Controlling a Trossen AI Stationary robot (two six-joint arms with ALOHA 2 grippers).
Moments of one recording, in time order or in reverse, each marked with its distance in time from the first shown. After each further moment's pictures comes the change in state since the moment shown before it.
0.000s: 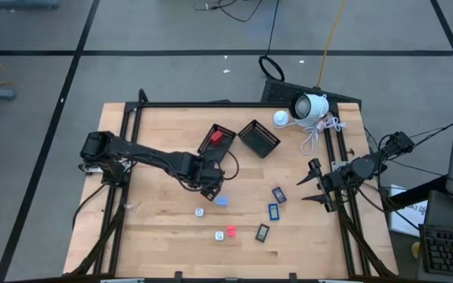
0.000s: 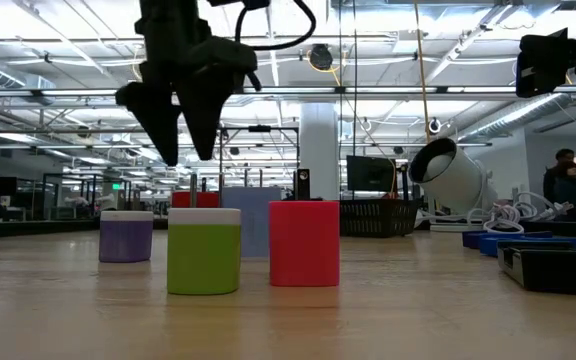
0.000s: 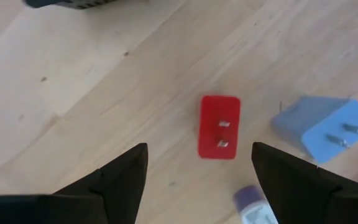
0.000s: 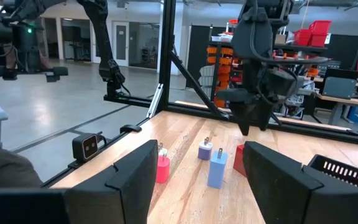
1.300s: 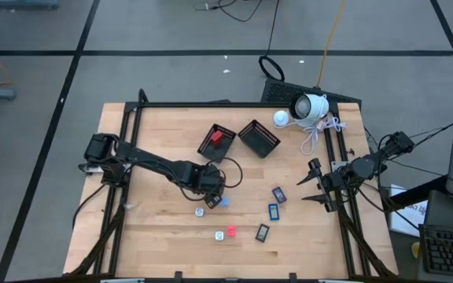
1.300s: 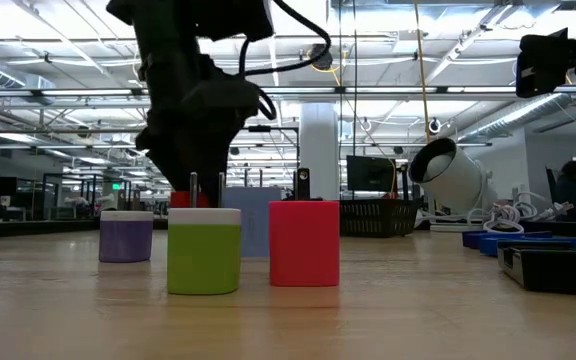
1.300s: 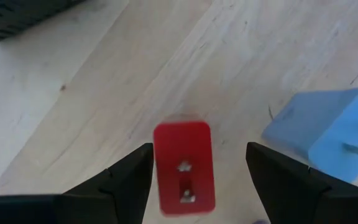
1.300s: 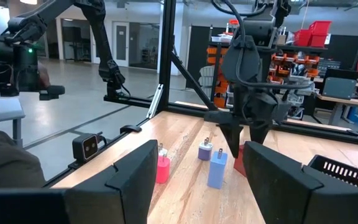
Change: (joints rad) left arm -0.026 0.047 -0.153 0.307 -0.020 0.193; right arm 0.000 0.000 0.000 0.000 0.000 0.000
